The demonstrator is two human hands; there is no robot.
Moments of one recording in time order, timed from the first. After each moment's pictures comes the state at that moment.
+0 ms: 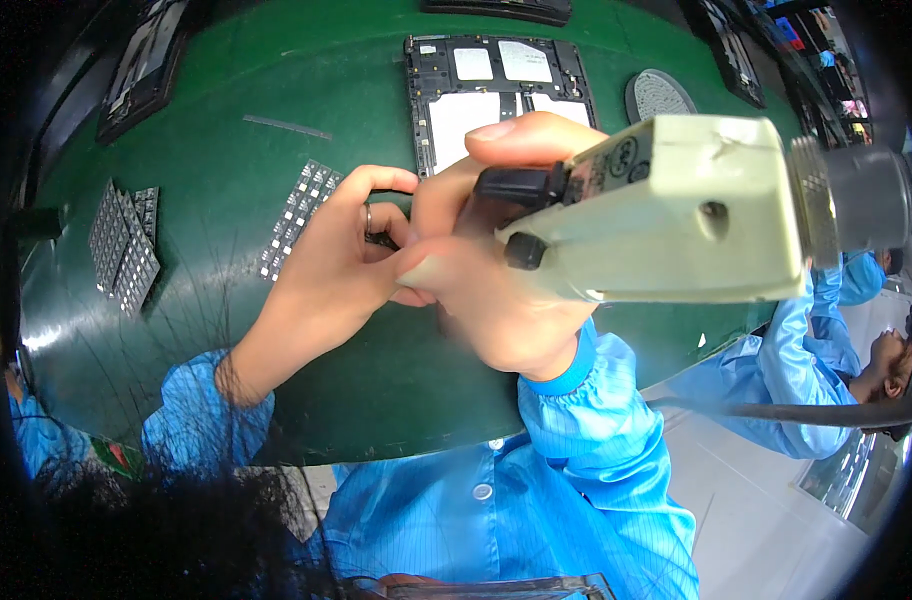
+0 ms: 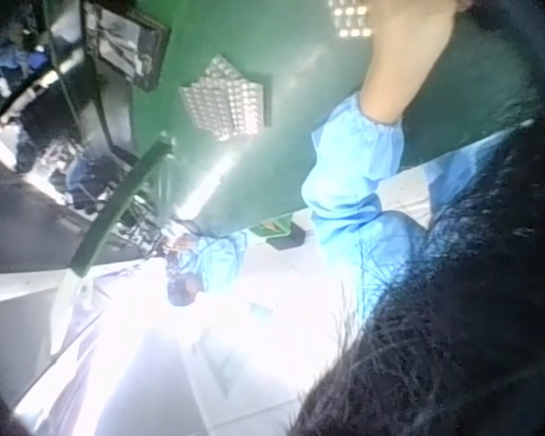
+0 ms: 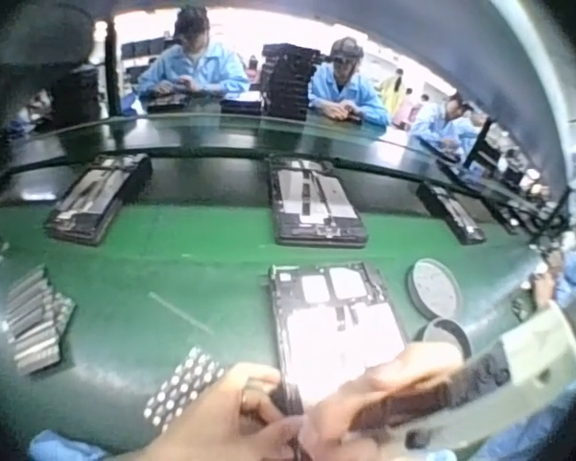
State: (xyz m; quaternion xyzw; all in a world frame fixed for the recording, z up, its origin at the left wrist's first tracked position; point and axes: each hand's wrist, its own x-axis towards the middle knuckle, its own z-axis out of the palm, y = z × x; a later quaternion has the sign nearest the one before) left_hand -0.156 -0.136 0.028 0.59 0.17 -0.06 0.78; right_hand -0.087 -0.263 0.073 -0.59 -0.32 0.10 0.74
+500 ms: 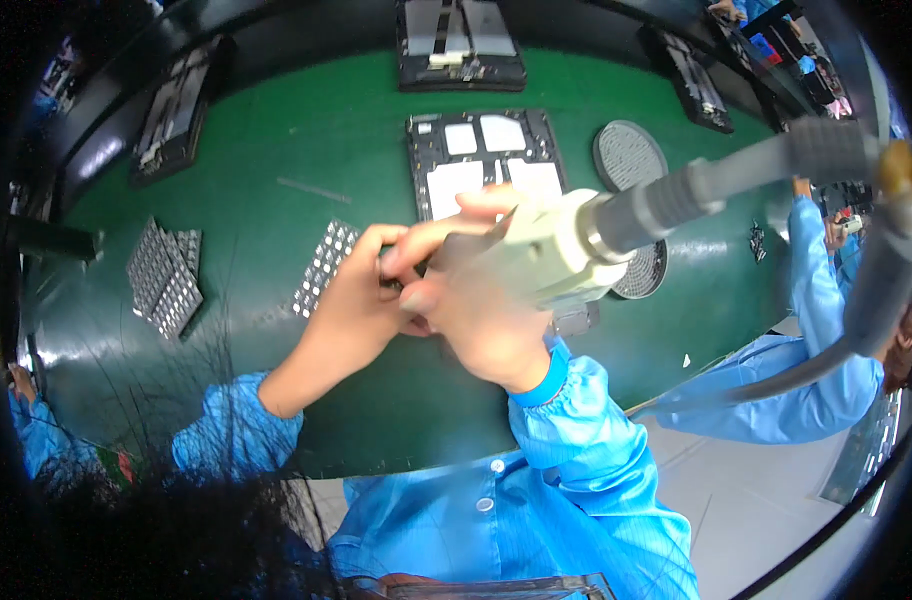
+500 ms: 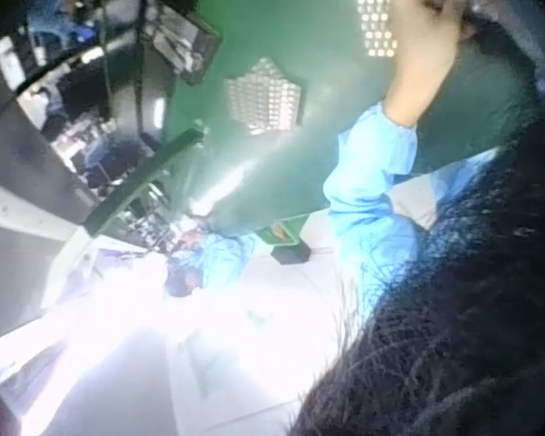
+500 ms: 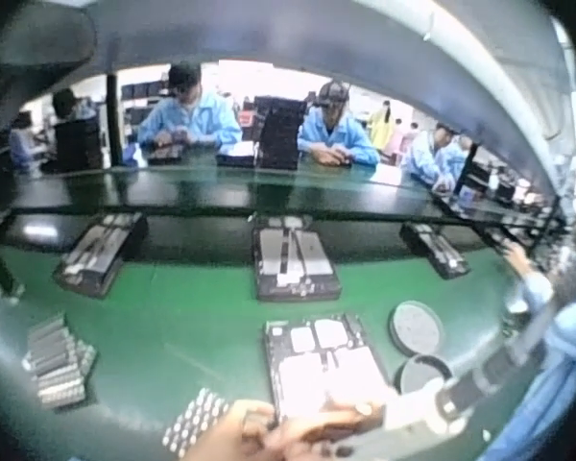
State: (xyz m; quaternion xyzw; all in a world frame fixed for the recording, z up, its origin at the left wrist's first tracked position) left_hand -0.159 -0.142 0.023 0.63 0.15 -0.02 0.77; right_hand -0.093 -0.258 0.073 -0.51 -0.30 0.11 0.80
